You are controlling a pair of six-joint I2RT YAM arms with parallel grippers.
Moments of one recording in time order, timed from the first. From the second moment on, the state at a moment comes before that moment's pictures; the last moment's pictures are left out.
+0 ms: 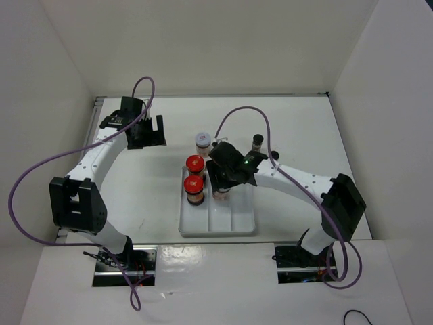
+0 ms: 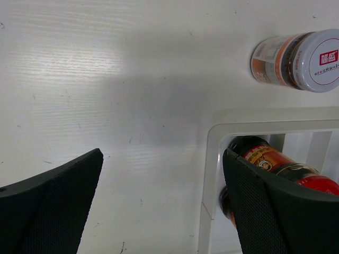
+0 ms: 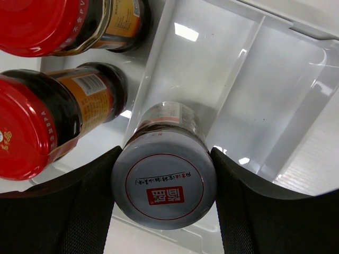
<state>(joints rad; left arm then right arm) -0.11 1.58 1.37 -0.73 0.06 -0.26 0.89 1.55 1.19 -0.65 0.17 0.55</state>
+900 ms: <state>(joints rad) -0.11 1.58 1.35 -0.73 0.06 -0.24 0.91 1.65 1.18 -0.61 0.22 0.57</state>
